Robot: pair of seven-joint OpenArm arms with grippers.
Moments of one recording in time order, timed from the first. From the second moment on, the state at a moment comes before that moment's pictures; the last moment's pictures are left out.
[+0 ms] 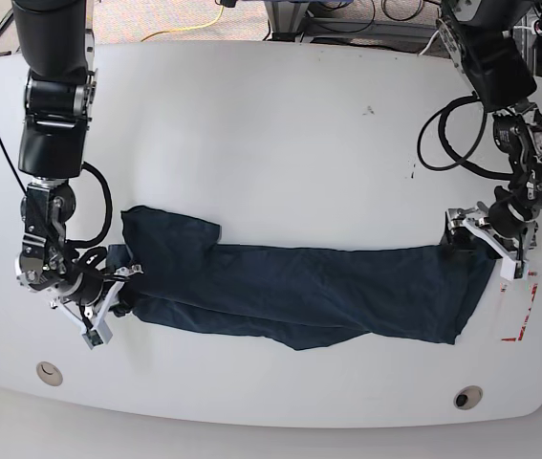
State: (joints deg) left arm -12.3 -13.3 -28.3 75.4 -21.6 -34.6 48.3; right arm 29.7 22.0 3.4 60.3 16.9 35.9 -45.2
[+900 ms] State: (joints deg) left arm -12.0 -4.2 -39.7 68.3 -22.3 -34.6 46.4; right arm 29.2 22.2 3.4 60.3 16.9 35.9 -45.2
